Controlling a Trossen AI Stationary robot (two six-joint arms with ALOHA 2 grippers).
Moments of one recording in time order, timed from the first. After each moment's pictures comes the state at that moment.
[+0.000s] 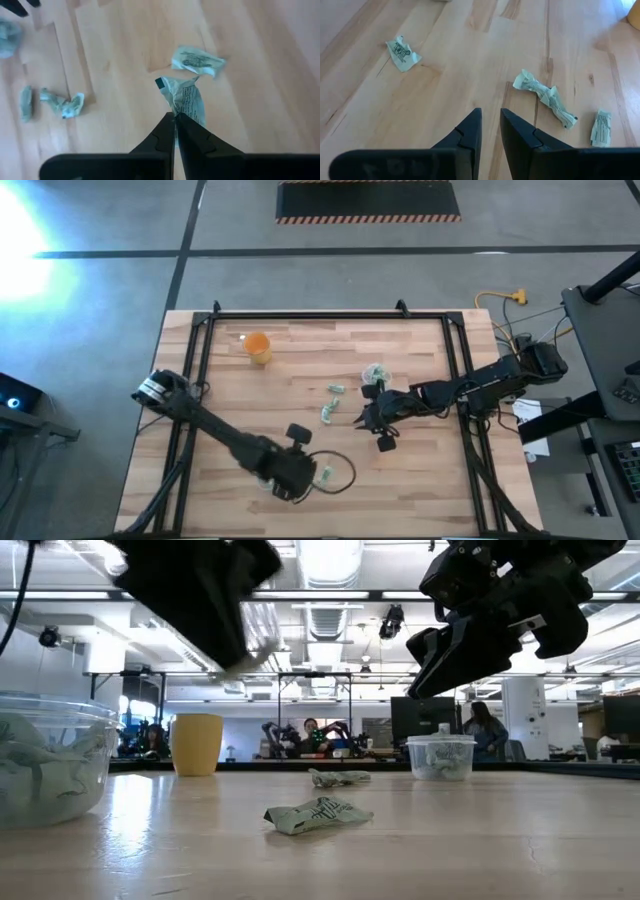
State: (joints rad) left arm -0.54 1.82 1.42 -0.73 -0.35 -0.13; right arm 0.17 1.43 0.67 0.05 0.00 -0.09
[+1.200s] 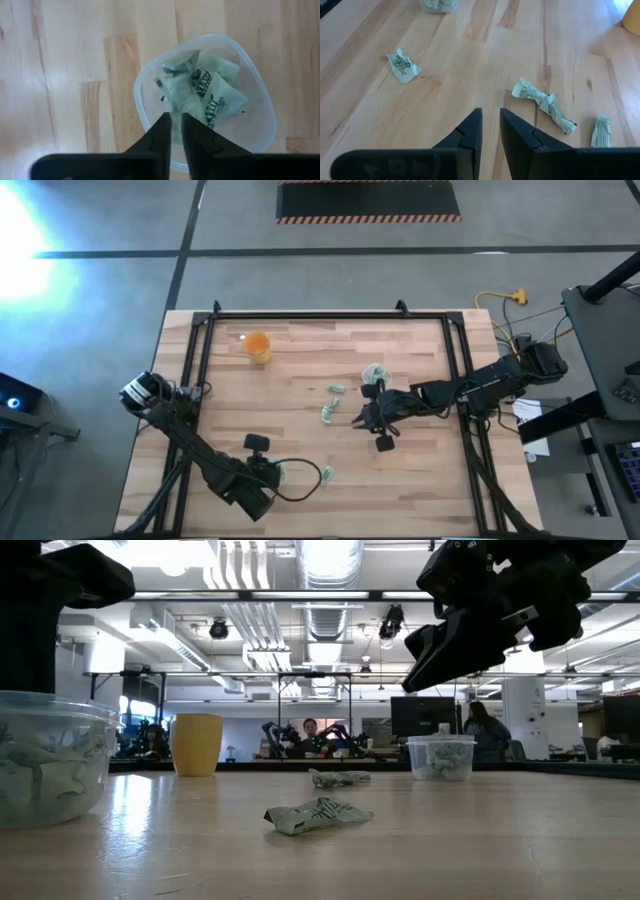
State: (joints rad) left arm -0.75 1.75 1.26 -0.96 -0.37 -0.62; right arm 0.17 1.43 0.67 0.09 0.00 -0.06
